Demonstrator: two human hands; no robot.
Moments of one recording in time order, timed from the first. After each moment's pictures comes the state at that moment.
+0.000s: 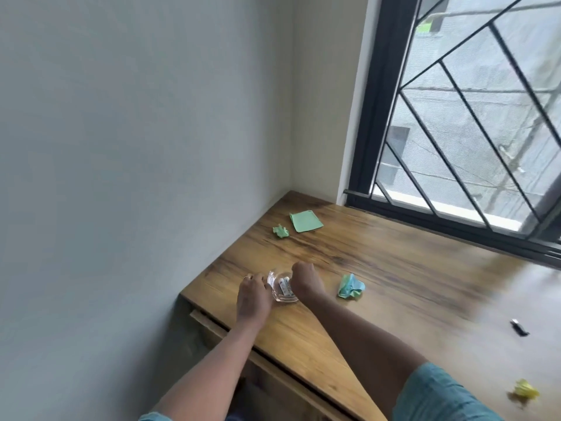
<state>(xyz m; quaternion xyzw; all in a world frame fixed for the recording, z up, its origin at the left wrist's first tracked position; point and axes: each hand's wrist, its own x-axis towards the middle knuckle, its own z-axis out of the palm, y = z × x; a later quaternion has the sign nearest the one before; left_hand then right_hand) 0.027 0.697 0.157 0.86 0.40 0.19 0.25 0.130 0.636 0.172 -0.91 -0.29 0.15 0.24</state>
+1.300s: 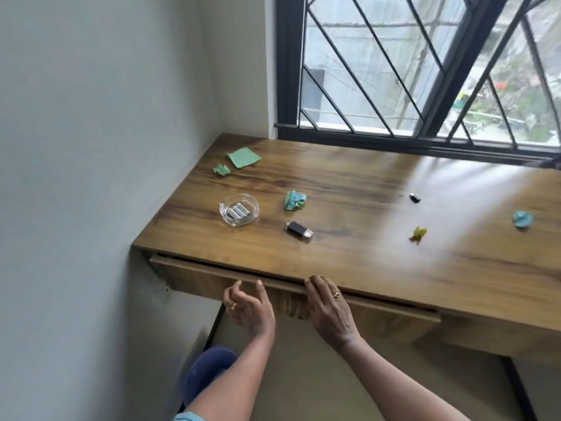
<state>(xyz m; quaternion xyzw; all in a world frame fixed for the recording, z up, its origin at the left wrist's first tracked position) -0.069 0.550 0.037 0.72 0.48 0.26 0.42 -0.024 0.410 0.041 -0.88 -0.38 -0.21 0.19</state>
